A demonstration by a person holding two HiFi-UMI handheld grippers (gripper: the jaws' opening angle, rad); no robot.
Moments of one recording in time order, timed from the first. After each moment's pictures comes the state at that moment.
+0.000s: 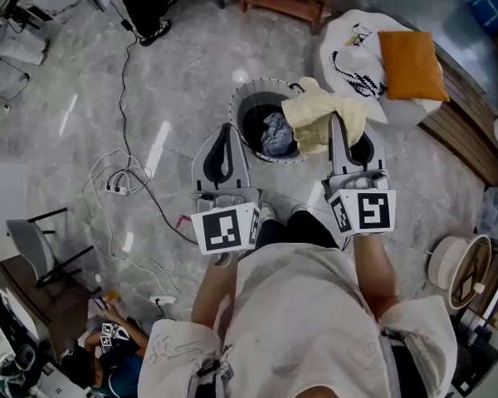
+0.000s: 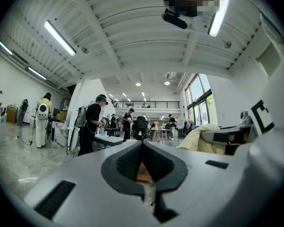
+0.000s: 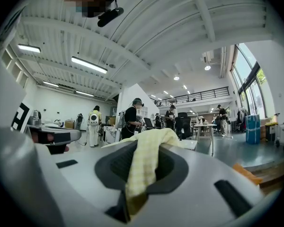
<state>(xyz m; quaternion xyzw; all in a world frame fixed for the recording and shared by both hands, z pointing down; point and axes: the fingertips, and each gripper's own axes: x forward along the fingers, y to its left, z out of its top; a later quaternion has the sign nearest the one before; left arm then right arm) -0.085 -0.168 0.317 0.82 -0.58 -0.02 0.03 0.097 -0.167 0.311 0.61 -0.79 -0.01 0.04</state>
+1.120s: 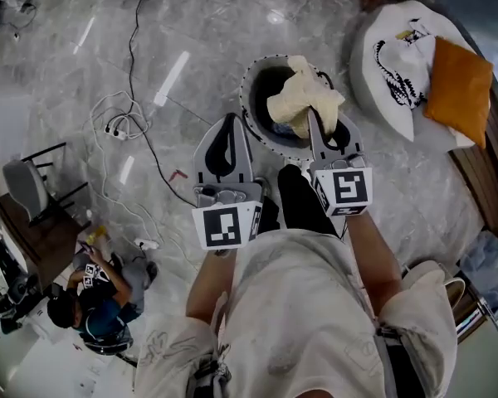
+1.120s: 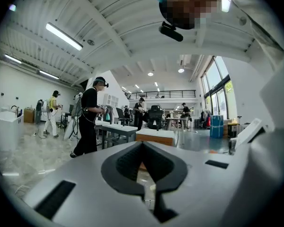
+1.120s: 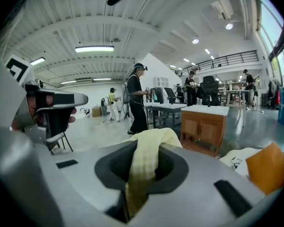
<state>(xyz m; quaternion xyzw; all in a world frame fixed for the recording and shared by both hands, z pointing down) -0.054 -0.312 0.407 0.76 -0.65 0.03 0.07 0.079 -0.344 0.496 0.47 -0.86 0.11 0.15</state>
